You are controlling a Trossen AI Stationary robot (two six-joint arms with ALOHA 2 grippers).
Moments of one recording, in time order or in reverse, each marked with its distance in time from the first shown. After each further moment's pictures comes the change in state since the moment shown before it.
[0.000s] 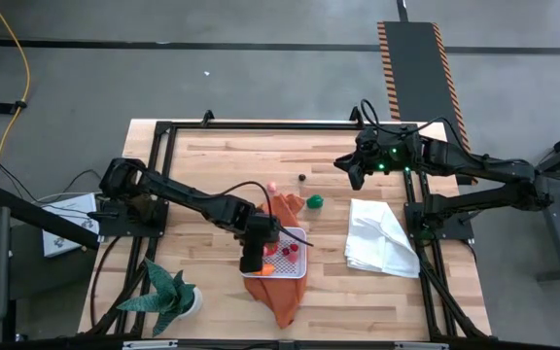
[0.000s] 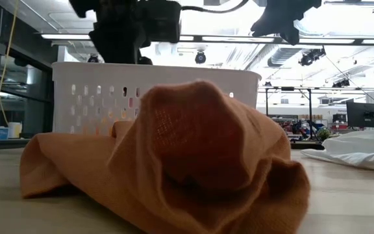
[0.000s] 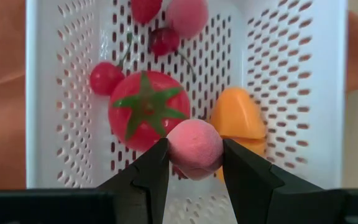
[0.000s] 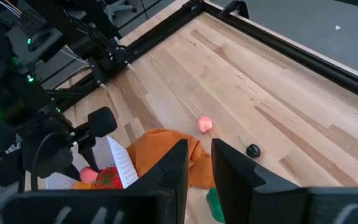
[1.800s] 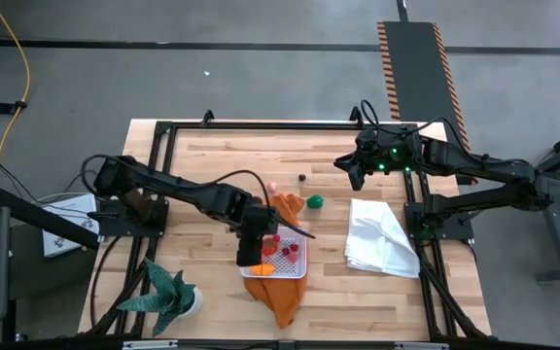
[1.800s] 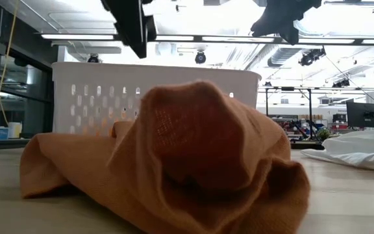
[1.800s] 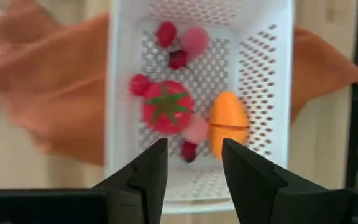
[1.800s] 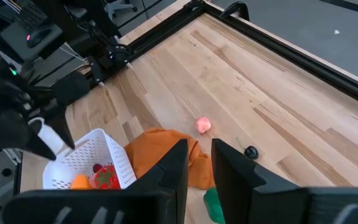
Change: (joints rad) left arm 0.002 -0.047 0.228 -0.289 -0.078 0.007; right arm 0.000 0.000 0.000 0.001 0.000 -0.024
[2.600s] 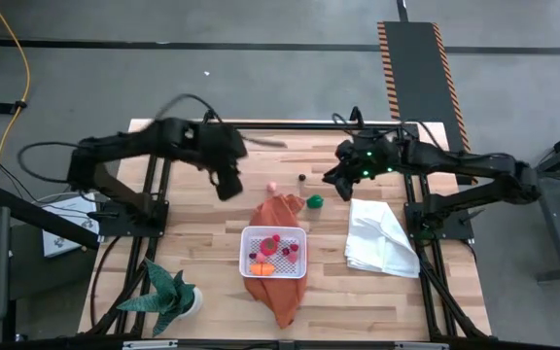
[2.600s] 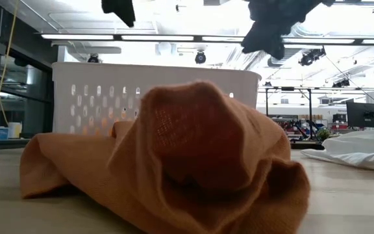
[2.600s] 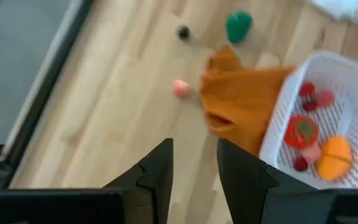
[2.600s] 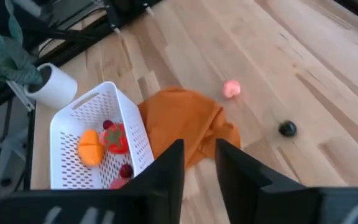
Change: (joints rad) left arm 0.320 -0.269 0.190 -0.339 -0.238 0.064; right arm 0.002 0.167 0.000 0.025 -0.173 -0.067
